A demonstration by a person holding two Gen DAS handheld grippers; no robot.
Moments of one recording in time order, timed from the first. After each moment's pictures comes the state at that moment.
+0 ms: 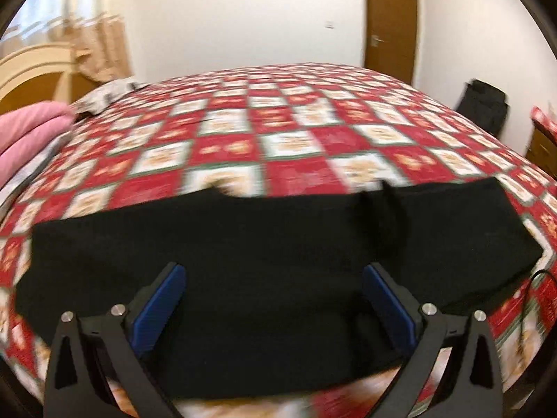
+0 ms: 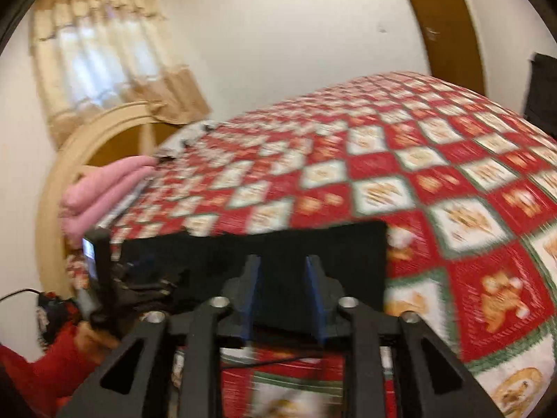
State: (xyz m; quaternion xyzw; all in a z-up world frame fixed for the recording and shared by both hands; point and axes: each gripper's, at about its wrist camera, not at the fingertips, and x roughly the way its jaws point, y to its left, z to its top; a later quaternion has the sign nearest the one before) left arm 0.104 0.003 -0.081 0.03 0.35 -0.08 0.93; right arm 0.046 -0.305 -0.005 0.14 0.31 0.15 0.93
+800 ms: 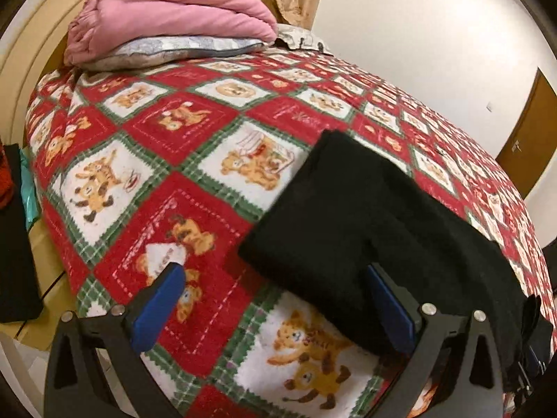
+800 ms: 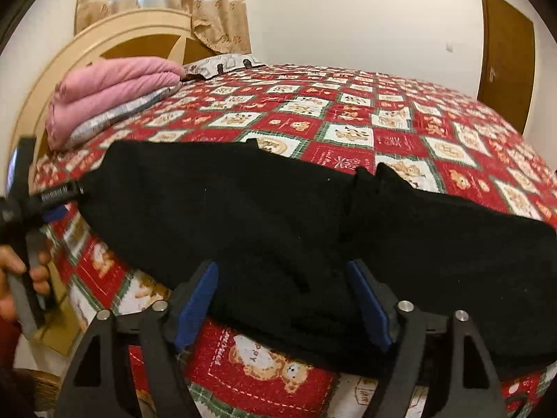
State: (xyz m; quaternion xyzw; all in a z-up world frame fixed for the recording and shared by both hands) left arm 0.095 0.238 -0.130 -0.20 0.36 0.15 0.90; right arm 0.089 -0.093 -0.100 -0.04 0.36 0.16 0.92
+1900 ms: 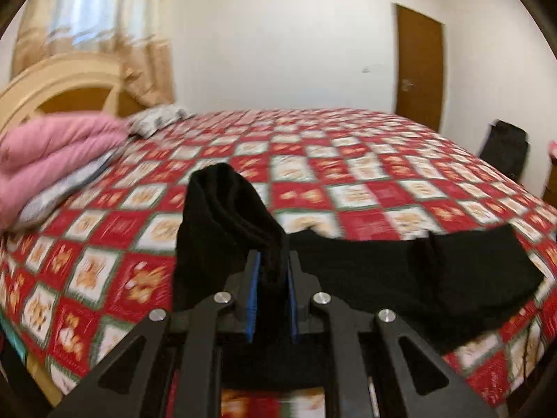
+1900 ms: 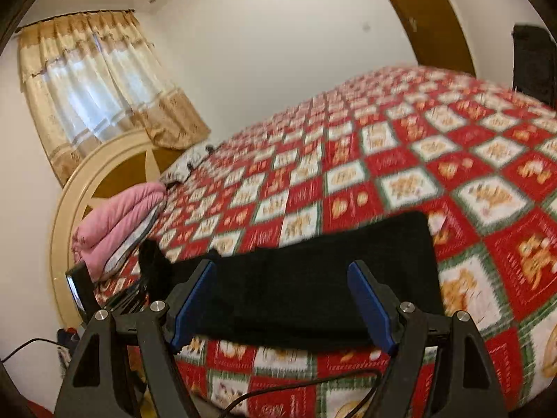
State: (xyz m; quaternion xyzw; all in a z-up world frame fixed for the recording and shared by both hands) left arm 0.076 0.049 -0.044 0.02 0.25 -0.04 0.97; right arm 0.037 -0.282 -0.006 0.22 0.31 0.13 0.92
